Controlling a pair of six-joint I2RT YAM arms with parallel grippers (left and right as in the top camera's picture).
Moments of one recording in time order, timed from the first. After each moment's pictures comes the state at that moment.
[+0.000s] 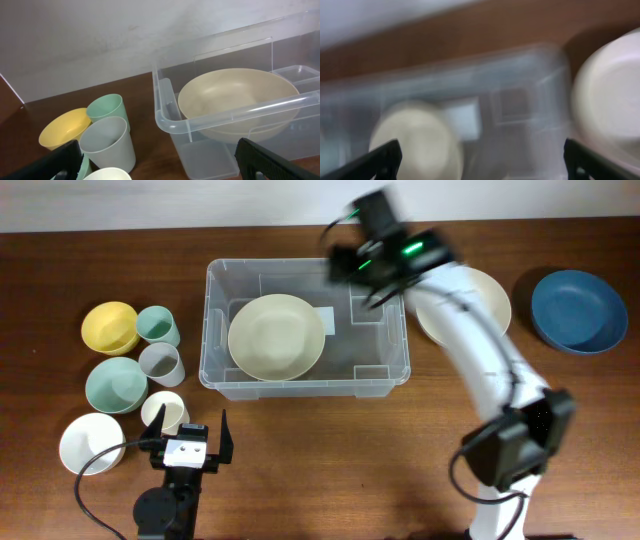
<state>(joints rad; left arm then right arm) -0.04 0.01 0.01 -0.08 0.00 0.22 0.37 2.03 2.12 -1.06 0.05 0.54</state>
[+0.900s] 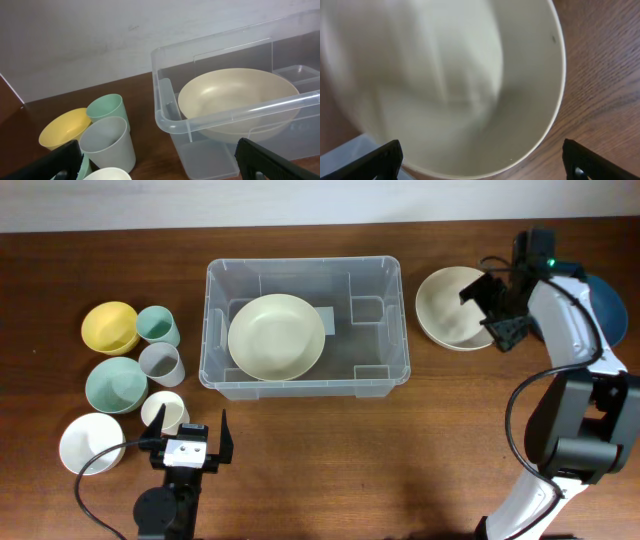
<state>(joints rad) -0.04 0.01 0.01 -0.08 0.00 0.22 -0.17 2.01 1.62 -0.93 -0.14 0.82</state>
